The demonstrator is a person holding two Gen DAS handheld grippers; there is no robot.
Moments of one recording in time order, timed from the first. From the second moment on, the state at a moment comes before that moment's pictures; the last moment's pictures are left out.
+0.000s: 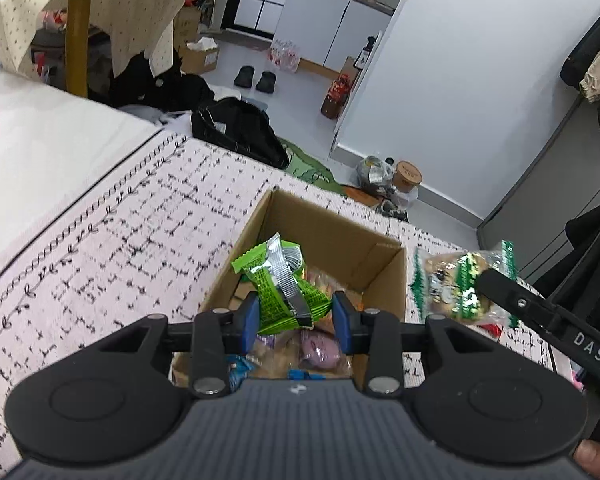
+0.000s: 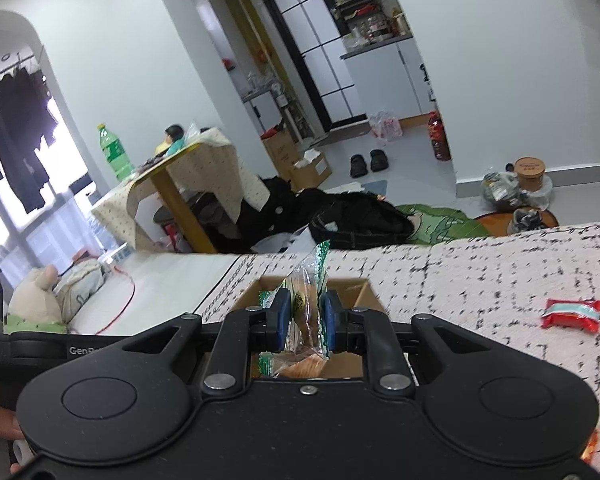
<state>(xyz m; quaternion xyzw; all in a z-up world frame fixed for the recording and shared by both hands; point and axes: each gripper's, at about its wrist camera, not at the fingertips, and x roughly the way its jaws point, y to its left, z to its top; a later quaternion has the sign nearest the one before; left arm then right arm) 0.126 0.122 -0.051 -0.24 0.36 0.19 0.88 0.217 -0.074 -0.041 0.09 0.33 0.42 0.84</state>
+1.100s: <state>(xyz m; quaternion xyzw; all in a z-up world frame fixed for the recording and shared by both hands) 0.117 0.141 -0.053 -0.25 0.37 0.22 0.87 0.203 -0.050 -0.055 0.09 0.38 0.45 0.80</state>
